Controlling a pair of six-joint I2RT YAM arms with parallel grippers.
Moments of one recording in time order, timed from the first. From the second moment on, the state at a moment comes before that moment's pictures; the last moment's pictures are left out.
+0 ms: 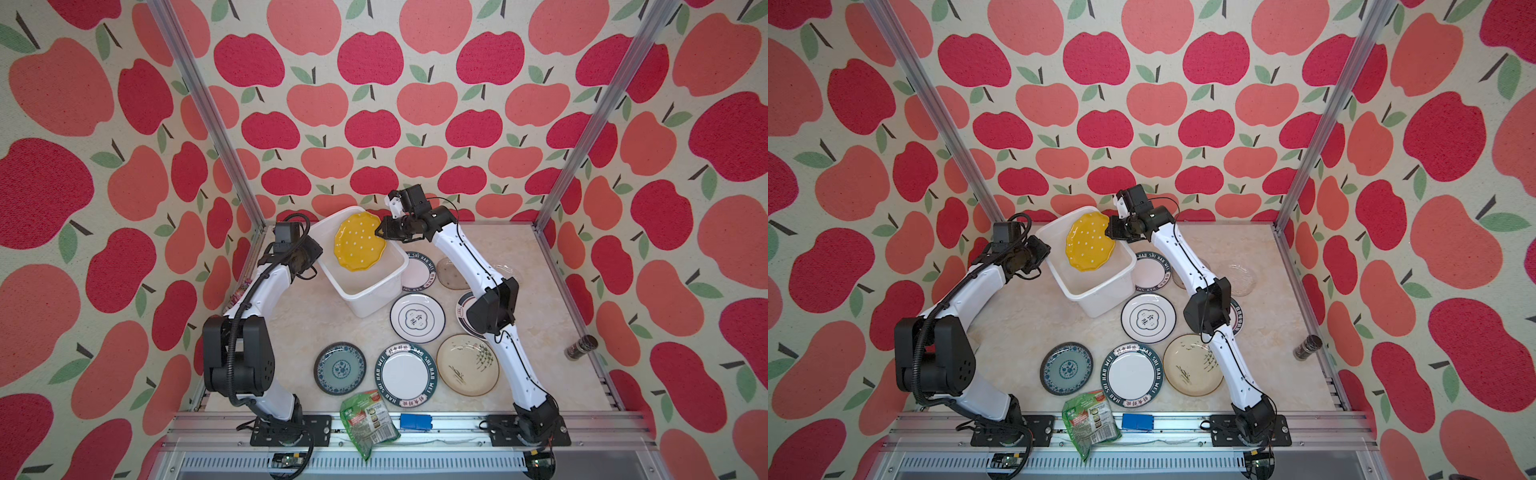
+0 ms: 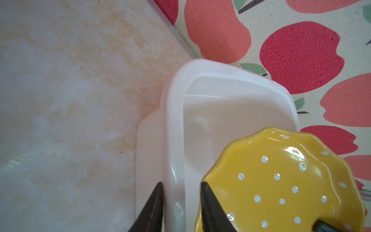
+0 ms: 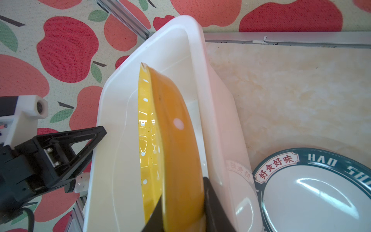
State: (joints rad) left arm -0.02 1.61 1.23 -0.33 0.15 -0.82; right arm 0.67 2.49 2.71 -0.94 -0.33 0.43
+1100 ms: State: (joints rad) left arm -0.07 1.57 1.12 -0.28 0.10 -0.82; right arm 0.73 2.55 2.73 -0.79 -0.26 0.72
